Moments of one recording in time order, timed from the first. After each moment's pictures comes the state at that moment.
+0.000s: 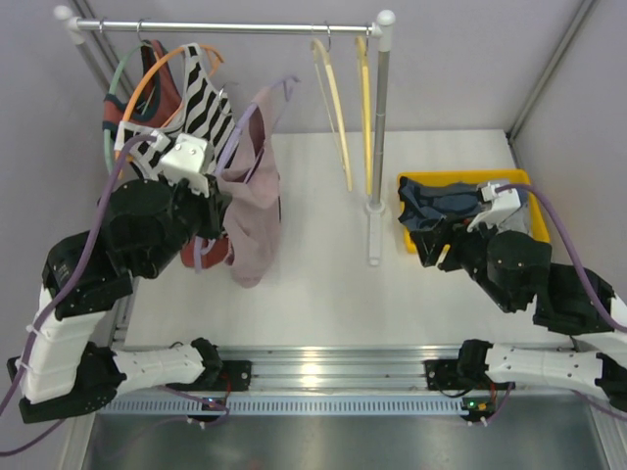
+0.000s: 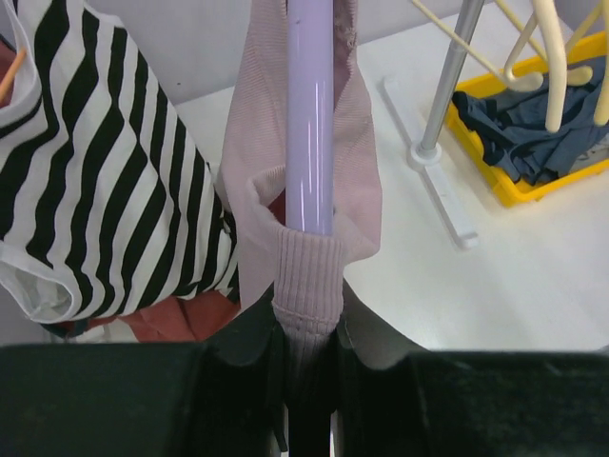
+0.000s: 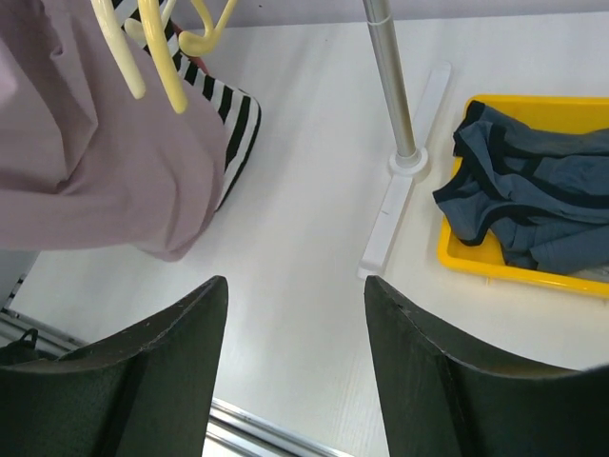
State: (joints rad) left arm -0.94 1.04 1.85 -1.13 -0.54 -0.16; right arm 1.18 0.75 1.28 -0.85 0.75 0.52
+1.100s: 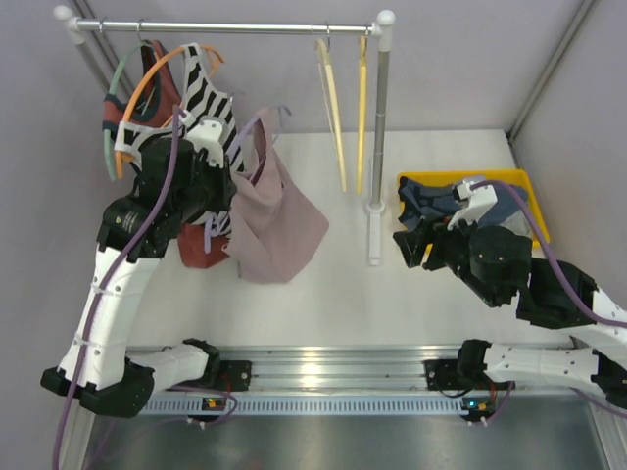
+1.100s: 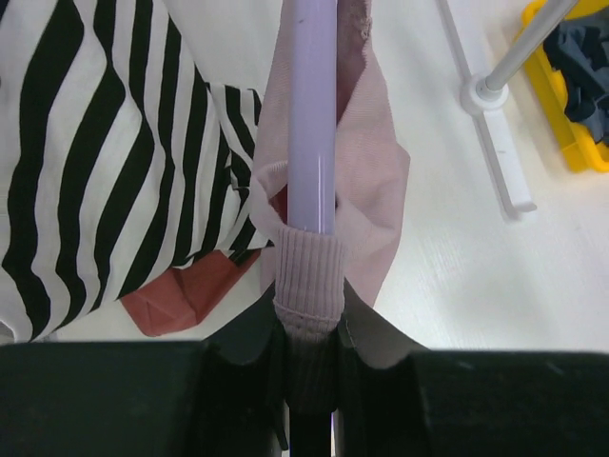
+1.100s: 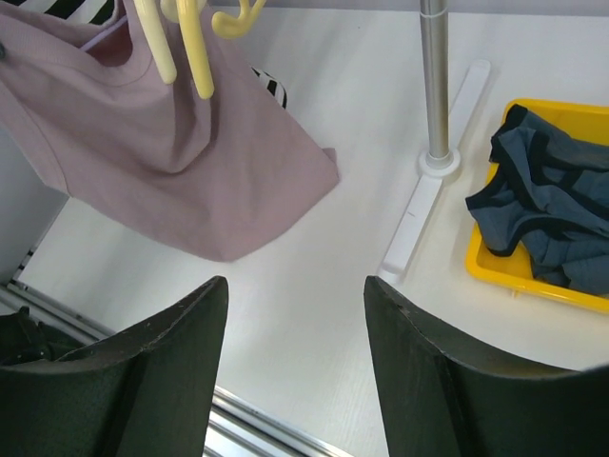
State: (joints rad) left arm -0.40 1.15 1.65 -1.01 -0.07 -0.08; right arm 1.18 0.81 1.28 -0.79 0.67 0.49
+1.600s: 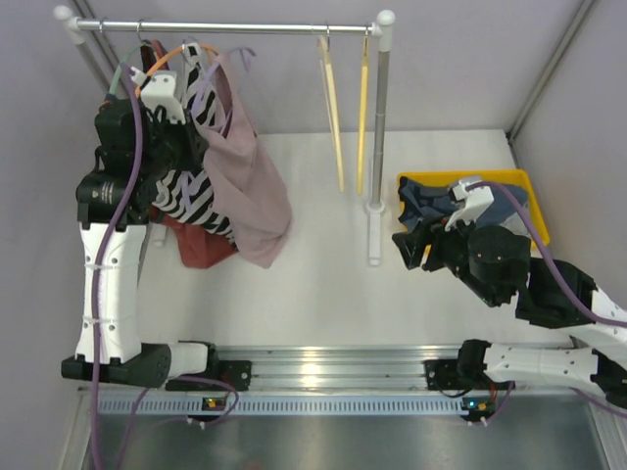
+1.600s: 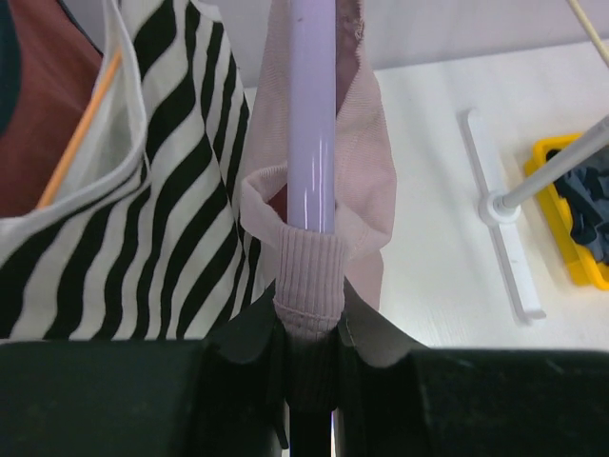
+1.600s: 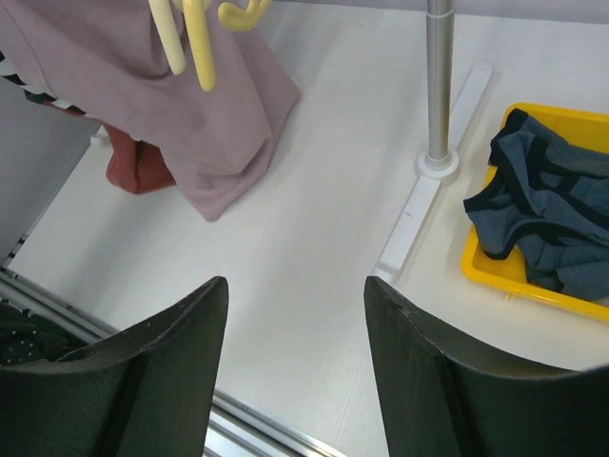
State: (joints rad) left arm -0.11 1.29 1.86 -0.91 0.12 -0.04; right arm 1.18 0.81 1.28 -0.79 0.66 0.45
